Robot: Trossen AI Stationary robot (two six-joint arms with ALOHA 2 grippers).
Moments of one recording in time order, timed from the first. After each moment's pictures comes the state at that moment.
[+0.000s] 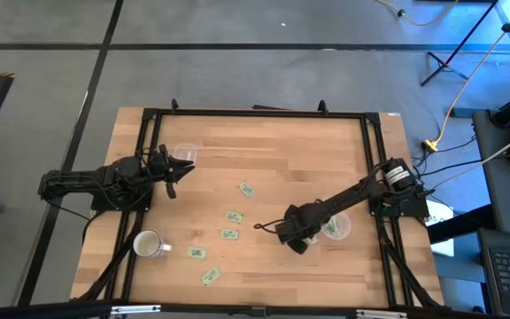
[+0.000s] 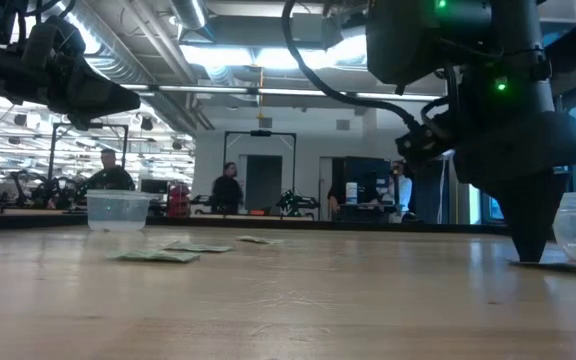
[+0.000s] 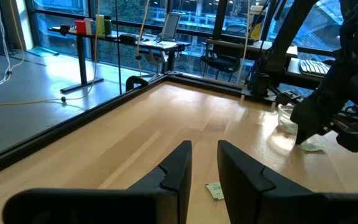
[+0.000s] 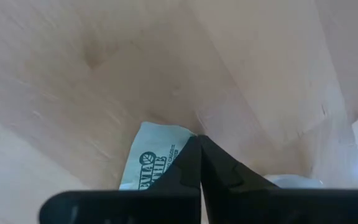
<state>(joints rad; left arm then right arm) 0.05 0.00 0.07 -0.13 -0.29 -0.17 0.38 1.99 1.23 -1.00 0.00 0.99</state>
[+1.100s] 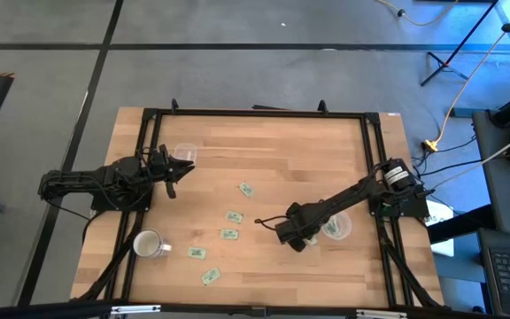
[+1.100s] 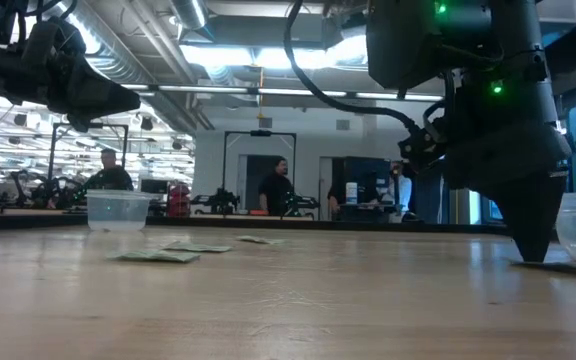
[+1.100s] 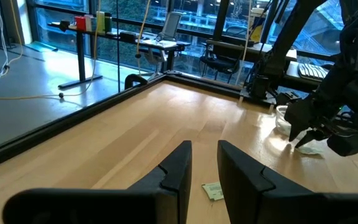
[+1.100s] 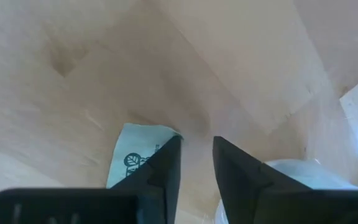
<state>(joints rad) 0.05 0.00 0.07 -0.14 -0.29 -0.21 0.38 1.98 1.26 -1.05 0.00 1.12</state>
